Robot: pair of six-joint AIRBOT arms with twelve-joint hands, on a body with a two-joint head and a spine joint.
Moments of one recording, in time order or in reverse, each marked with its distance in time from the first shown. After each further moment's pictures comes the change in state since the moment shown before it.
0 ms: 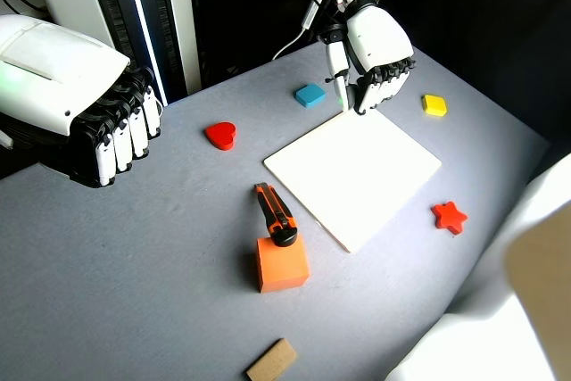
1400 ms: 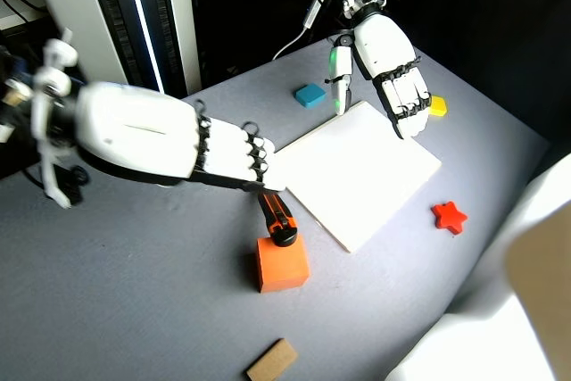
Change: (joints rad) left arm 0.101 0.000 0.056 0.038 0.043 -0.104; right arm 0.115 -0.431 0.408 -1.159 0.149 0.911
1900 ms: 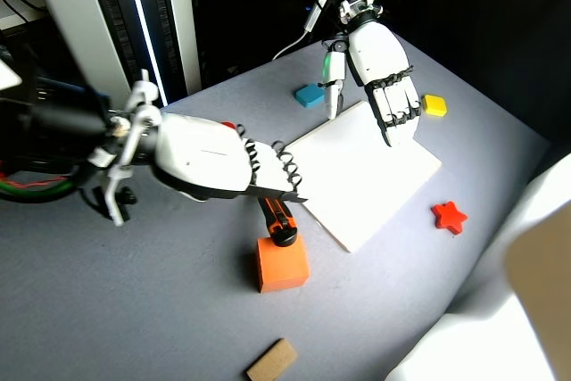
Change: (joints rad) left arm 0.004 -0.045 0.003 0.012 0.008 0.000; right arm -0.008 -0.196 0.113 -0.093 -0.062 0.028
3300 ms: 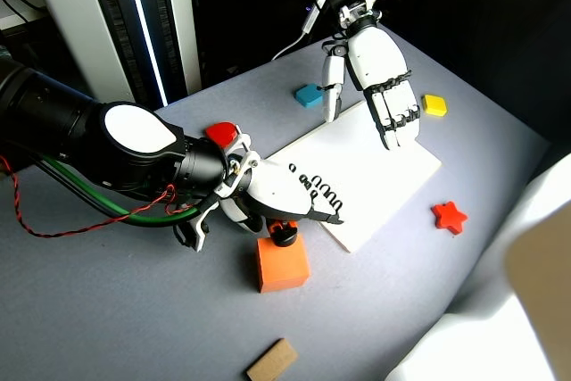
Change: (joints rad) left arm 0.018 -0.006 0.027 0.002 0.003 -0.005; right arm -0.087 -0.301 0.228 -0.049 -0.124 -0.089
